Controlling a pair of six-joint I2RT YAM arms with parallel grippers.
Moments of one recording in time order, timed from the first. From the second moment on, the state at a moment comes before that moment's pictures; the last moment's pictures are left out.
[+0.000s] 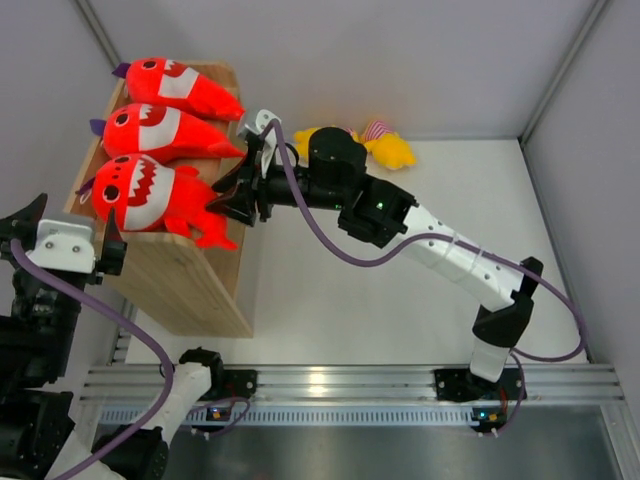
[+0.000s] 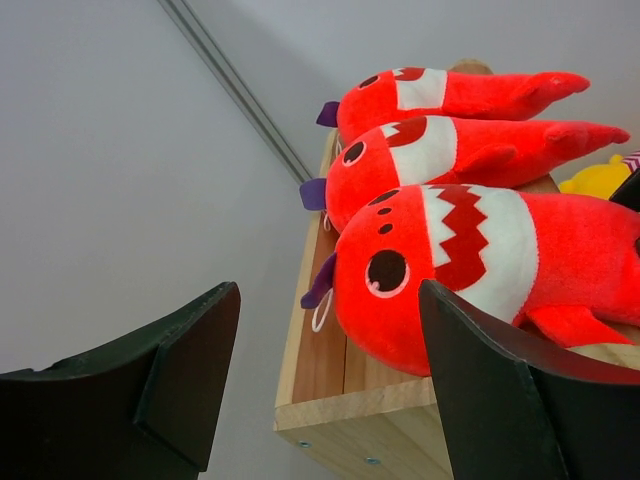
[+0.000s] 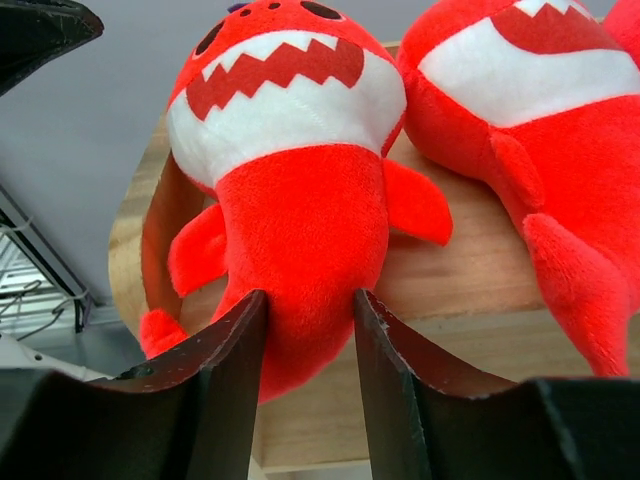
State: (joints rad) left arm -0.11 0.82 2.08 -1.06 -0.07 0.55; right arm 1.11 1.77 2.08 -0.23 -0.37 0.06
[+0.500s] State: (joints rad) left arm -0.11 0.84 2.08 -1.06 -0.12 0.56; right arm 1.13 1.87 2.14 -0.13 -0.28 0.24
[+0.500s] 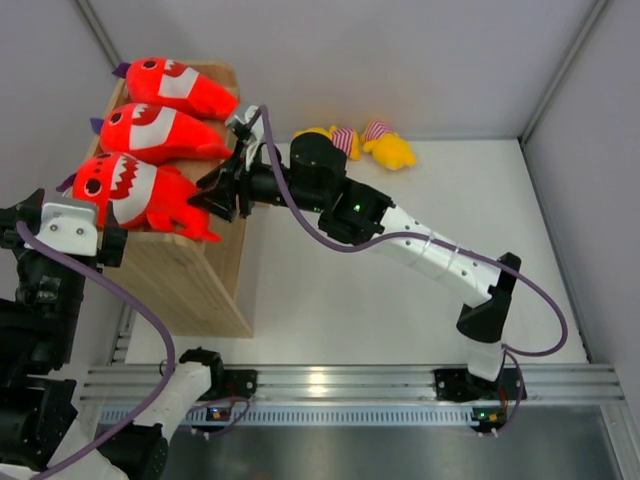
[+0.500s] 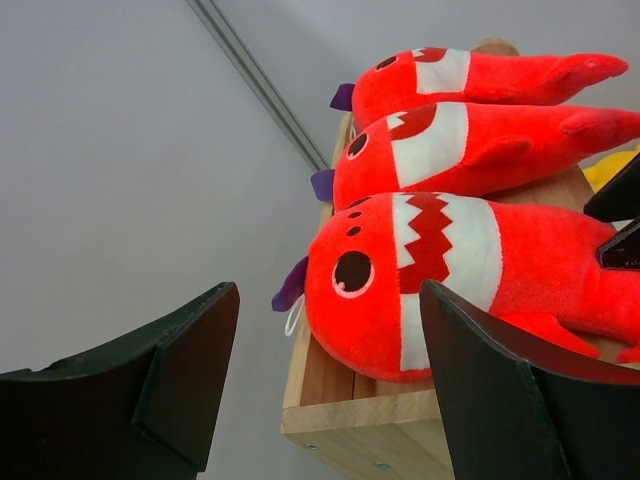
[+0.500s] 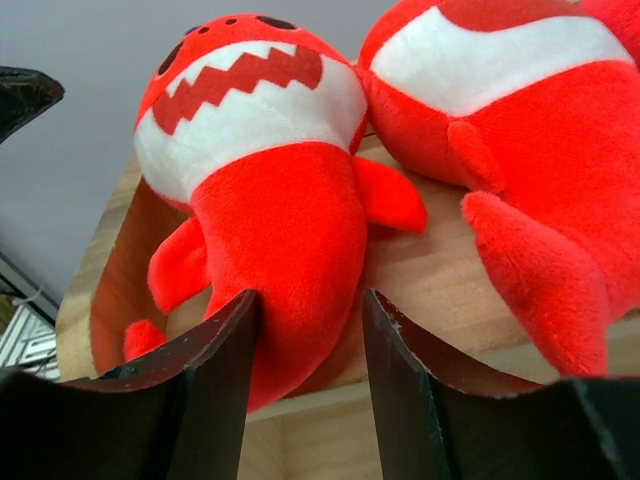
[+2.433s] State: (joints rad) left arm 0.22 0.71 1.84 -0.99 -0.57 0.52; right arm 0.02 2.48 2.13 -0.19 -0.42 0.64
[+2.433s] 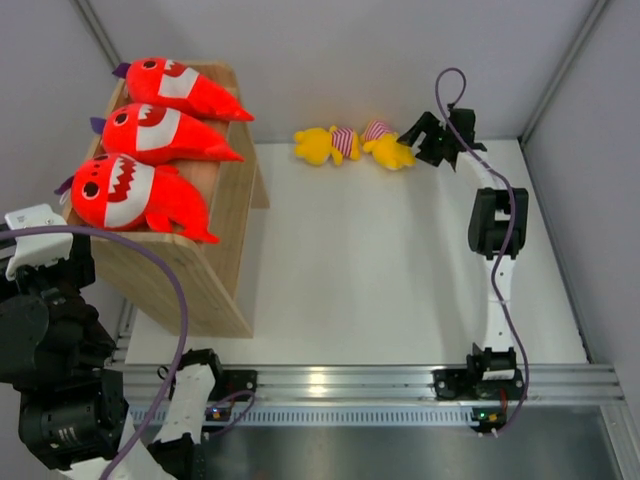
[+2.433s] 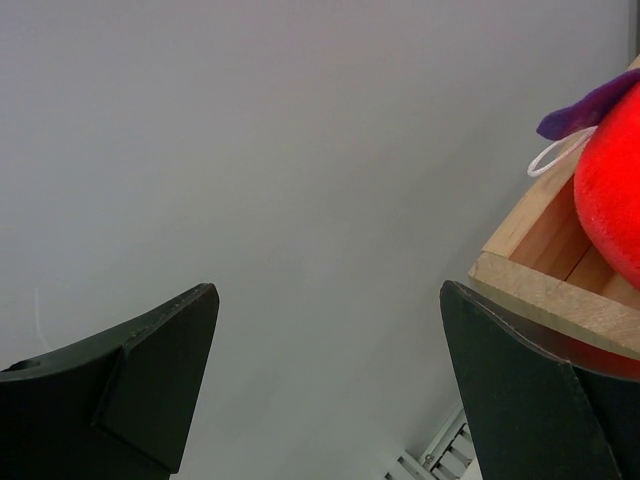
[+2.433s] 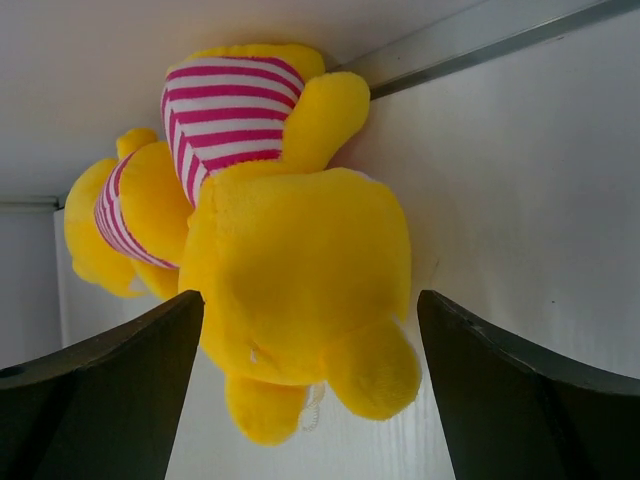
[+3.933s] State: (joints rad) left arm 0.06 0.86 2.04 -1.10 -0.12 0.45; right arm 0.40 1.64 1.57 -0.91 0.71 -0.09
